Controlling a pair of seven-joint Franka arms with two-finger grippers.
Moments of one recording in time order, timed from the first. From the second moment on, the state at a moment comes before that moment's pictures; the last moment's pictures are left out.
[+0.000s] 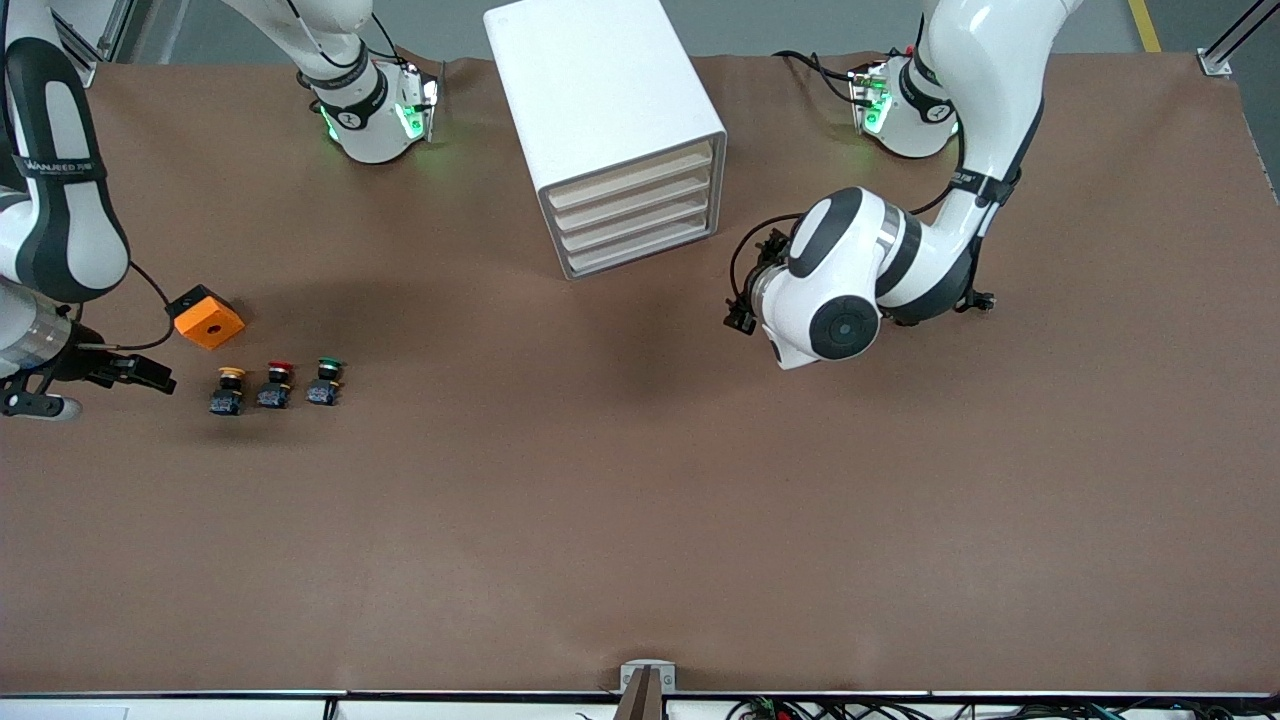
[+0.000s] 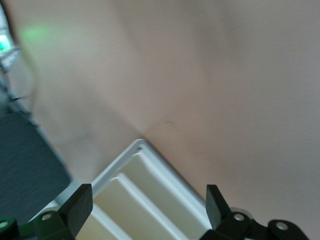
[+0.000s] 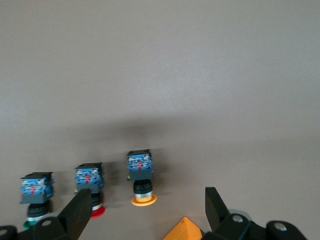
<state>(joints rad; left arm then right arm) -0.35 0.49 -0.22 -1.69 -0.37 1.64 -1.59 -0.33 0.27 -0.03 -2.03 0.00 2.36 -0.24</state>
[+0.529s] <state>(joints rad) -0.37 0.63 -0.22 -1.60 -0.56 1.29 -1.82 -0.33 0.28 -0.02 -2.16 0.00 2.49 -0.24</state>
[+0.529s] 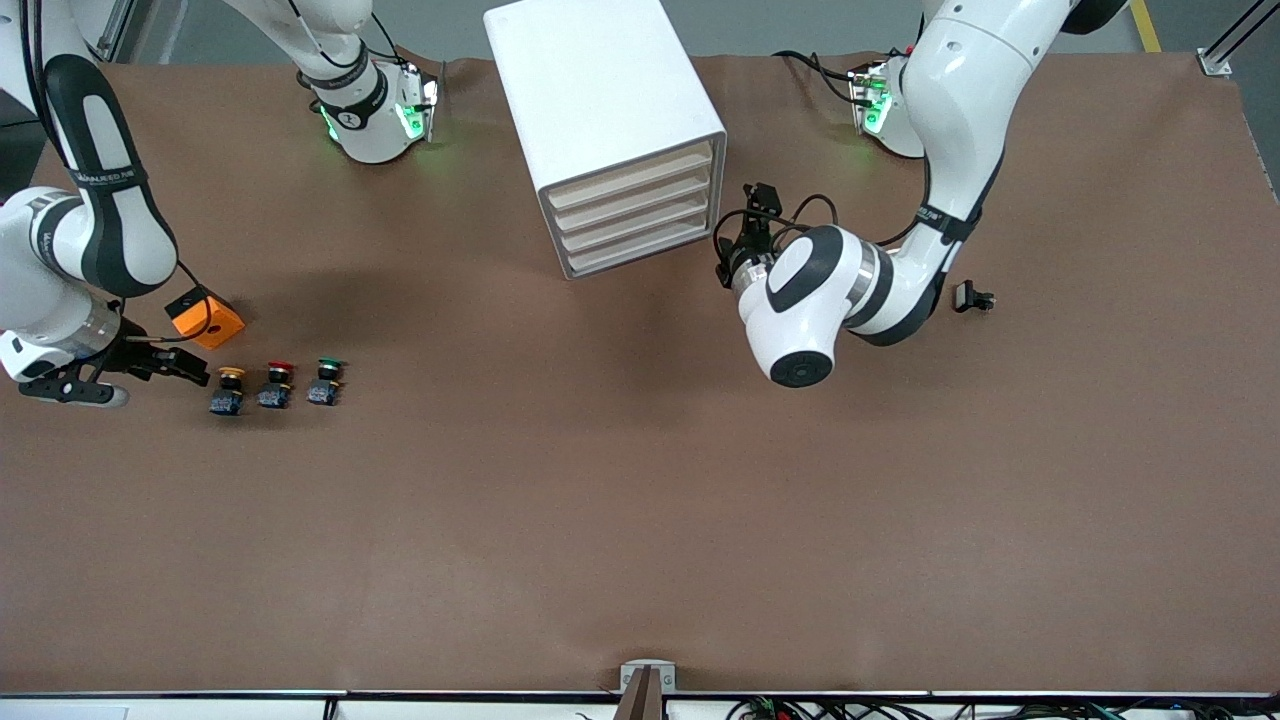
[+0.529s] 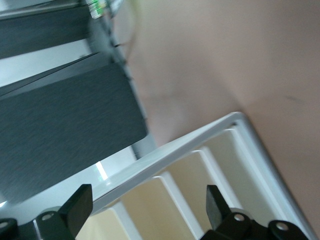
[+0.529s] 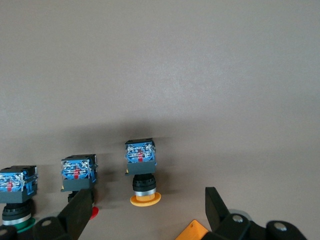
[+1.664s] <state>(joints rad) -0.42 0.73 -0.22 -1.56 -0.78 1.18 -2.07 -0.30 0.43 -0.01 -2.16 0.00 2.70 -0.25</state>
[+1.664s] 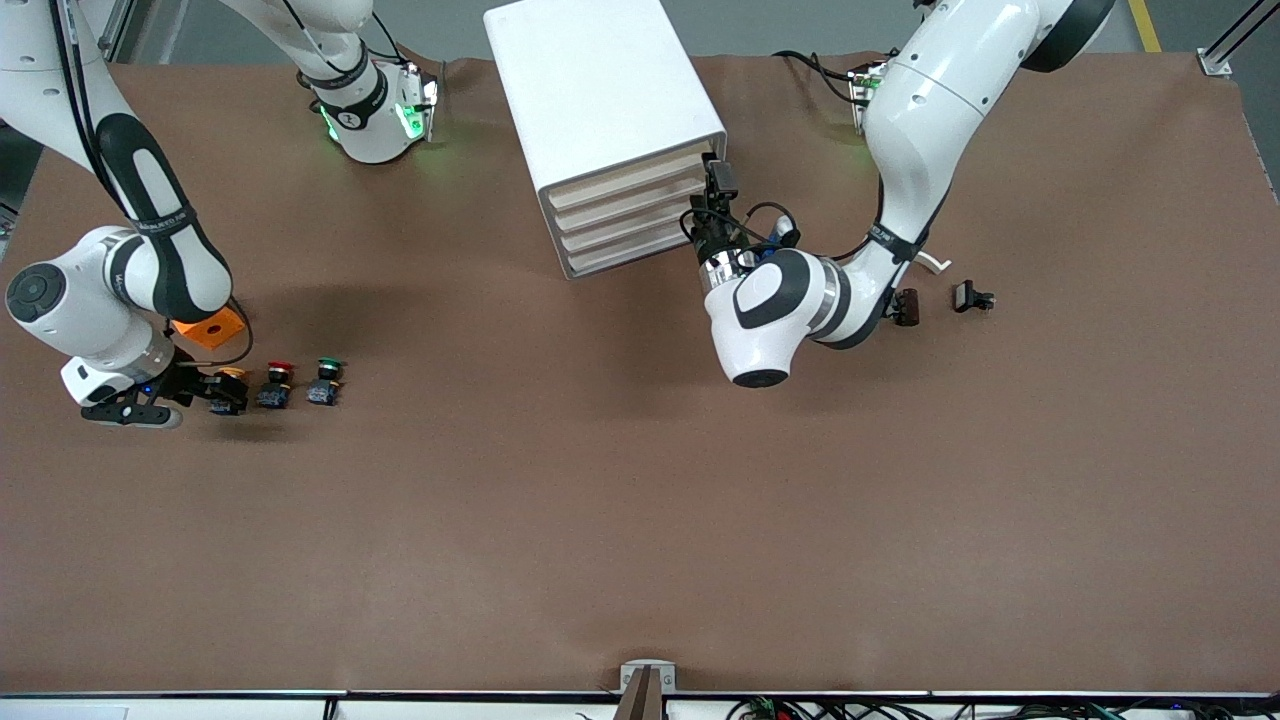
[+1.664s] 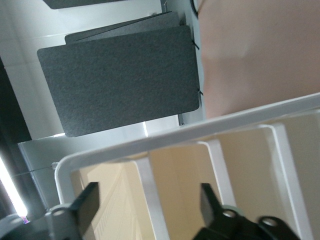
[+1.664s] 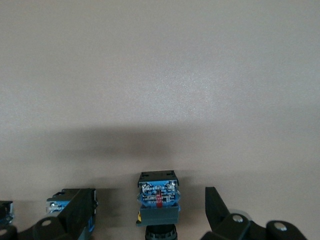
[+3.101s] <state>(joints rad) -0.48 0.76 -0.22 -1.56 -0.80 1.17 -2.14 -0.32 0.48 -0.02 -2.16 0.00 2.72 -0.32</state>
